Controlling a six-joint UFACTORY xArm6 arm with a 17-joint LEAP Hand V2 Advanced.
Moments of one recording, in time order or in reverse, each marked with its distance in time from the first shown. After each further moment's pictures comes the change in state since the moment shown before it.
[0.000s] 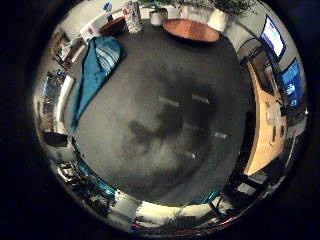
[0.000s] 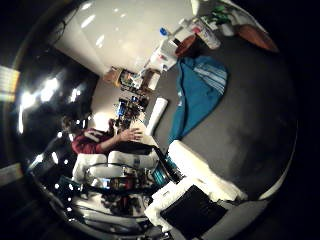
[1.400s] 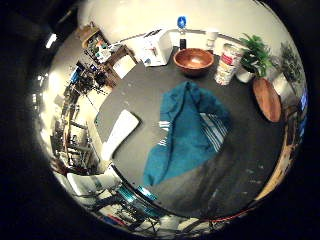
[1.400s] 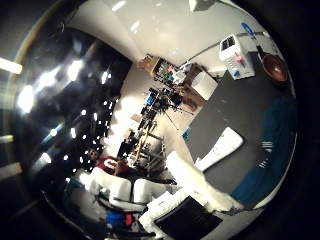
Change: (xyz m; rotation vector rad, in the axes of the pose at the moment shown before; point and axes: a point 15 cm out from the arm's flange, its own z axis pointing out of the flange) arm -0.288 -0.185 0.015 0.159 -0.392 -0.221
